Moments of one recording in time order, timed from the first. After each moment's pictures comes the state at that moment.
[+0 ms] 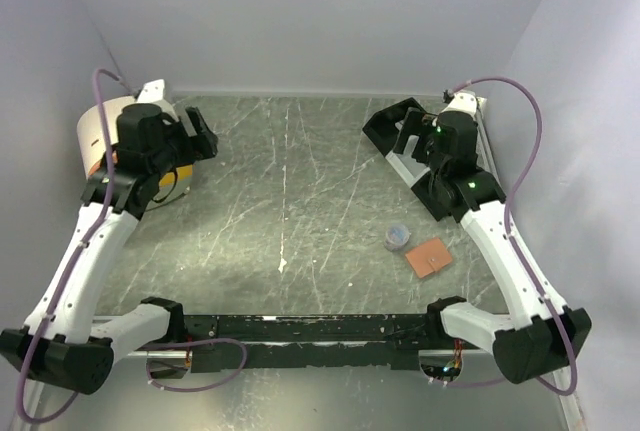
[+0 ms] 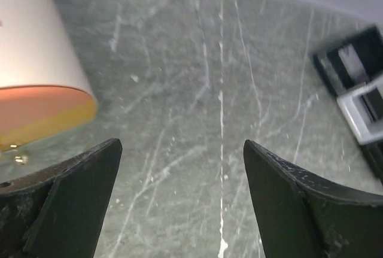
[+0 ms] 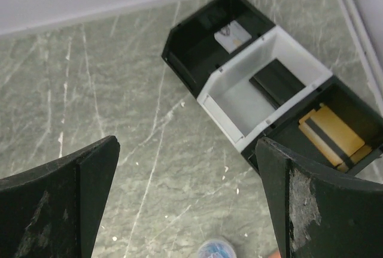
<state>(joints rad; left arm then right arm) -0.24 1.06 1.25 -0.60 -0.13 -0.39 0.30 1.09 1.13 -0.38 0.32 0.26</state>
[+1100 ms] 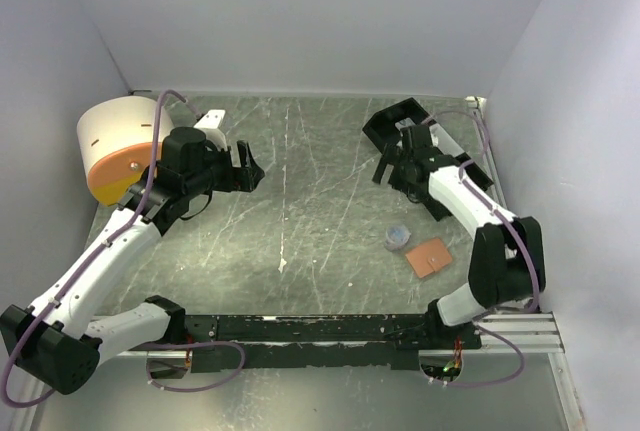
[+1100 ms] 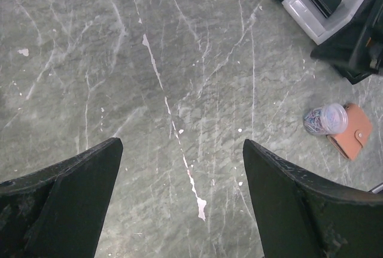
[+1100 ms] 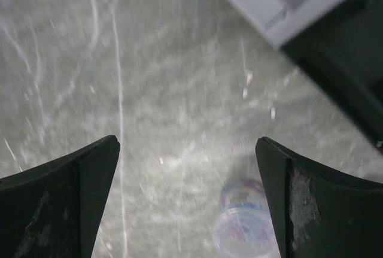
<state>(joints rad) -0.46 1.07 1.03 -0.45 0.06 -0.34 0.23 1.48 1.00 -0.51 0.06 0.54</state>
